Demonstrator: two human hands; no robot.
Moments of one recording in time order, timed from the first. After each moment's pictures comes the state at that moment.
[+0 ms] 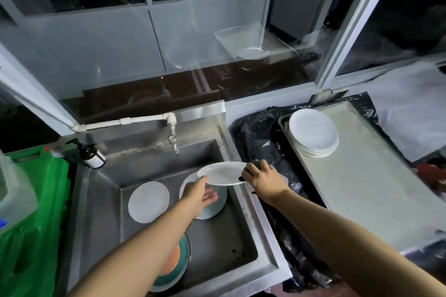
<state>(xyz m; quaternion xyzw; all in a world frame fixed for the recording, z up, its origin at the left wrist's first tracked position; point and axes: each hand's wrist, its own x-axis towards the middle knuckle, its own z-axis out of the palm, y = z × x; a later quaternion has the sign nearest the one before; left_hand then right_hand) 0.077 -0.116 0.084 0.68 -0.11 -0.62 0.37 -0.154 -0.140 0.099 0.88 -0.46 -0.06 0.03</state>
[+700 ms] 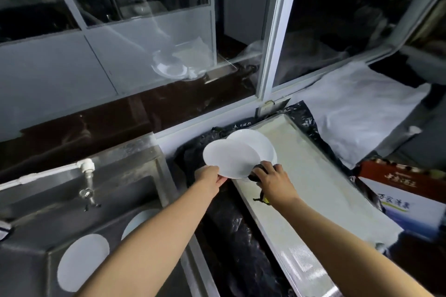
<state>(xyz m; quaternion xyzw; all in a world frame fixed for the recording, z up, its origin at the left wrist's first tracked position) -0.206 -0.283 0.115 0.62 -0.10 -0.65 0.42 -0.403 -0.219 0.101 0.75 -0.66 0.02 -0.06</state>
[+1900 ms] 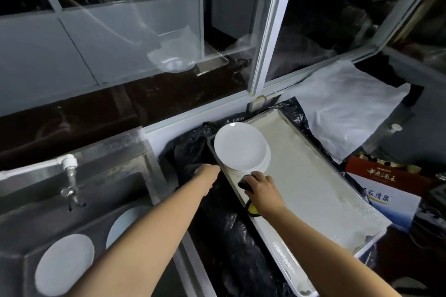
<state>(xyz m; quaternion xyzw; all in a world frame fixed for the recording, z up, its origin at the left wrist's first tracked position) -0.199 -0.308 0.065 0.70 -0.37 -0.58 0.17 -0.379 -0.203 0.068 0.68 -0.70 0.08 -0.18</state>
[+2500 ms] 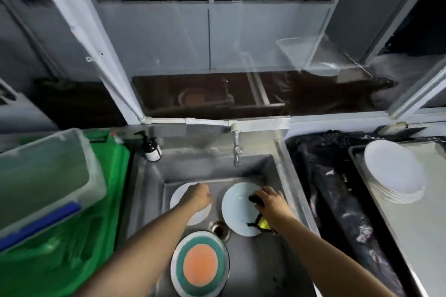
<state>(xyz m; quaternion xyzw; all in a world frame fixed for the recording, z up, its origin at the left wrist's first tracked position) 0.295 -0.146 0.027 0.77 -0.53 -0.36 0.03 0.029 -0.171 0.026 0.79 -0.56 -0.03 -0.24</state>
